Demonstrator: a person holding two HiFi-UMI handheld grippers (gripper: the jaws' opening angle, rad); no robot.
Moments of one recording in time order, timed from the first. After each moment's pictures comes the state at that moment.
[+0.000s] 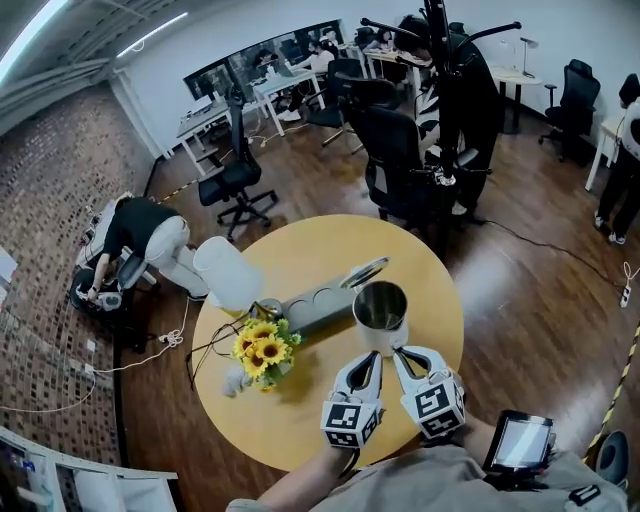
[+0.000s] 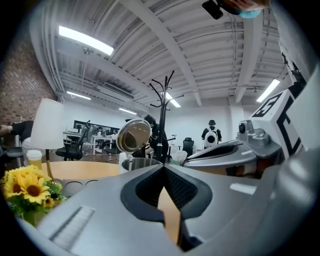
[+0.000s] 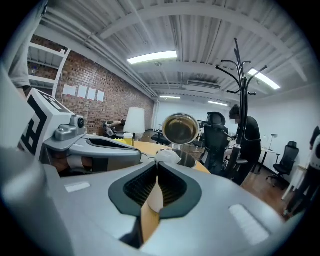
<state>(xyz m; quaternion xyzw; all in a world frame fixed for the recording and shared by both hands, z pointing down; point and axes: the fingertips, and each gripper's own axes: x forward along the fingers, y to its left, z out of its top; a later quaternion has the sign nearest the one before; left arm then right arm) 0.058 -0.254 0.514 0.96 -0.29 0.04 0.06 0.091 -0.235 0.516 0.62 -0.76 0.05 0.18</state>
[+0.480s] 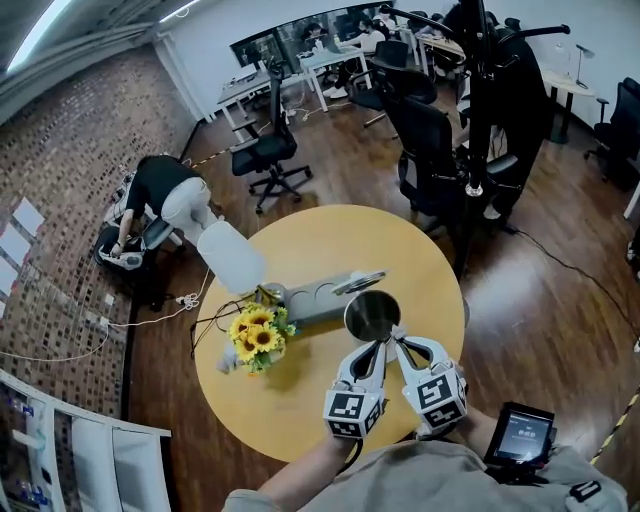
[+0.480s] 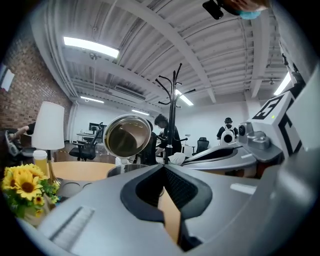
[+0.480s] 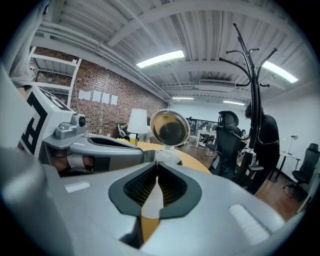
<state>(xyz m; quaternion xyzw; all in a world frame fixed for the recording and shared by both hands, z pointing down) 0.139 -0.290 0.515 0.93 -0.37 0.05 0.06 0.169 -0.278 0.521 0.54 -0.82 0.04 0.17</state>
